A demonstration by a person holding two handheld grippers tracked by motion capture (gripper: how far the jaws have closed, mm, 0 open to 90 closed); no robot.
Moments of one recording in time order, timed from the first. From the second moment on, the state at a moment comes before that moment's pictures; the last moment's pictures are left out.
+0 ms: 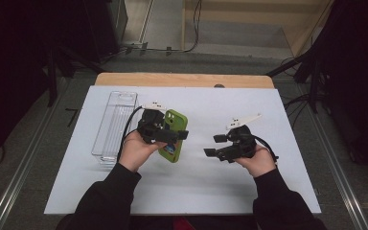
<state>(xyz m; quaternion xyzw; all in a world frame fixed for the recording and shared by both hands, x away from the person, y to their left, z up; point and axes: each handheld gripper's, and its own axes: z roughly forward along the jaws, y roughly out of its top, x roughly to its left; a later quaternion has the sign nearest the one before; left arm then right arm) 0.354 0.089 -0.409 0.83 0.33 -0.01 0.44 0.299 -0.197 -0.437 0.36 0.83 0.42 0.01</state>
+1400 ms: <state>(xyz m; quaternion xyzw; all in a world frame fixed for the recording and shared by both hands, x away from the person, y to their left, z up) 0.356 0.095 -0.405 0.83 0.34 -0.01 0.45 0.249 -0.241 -0.482 0.40 0.83 0.39 0.03</state>
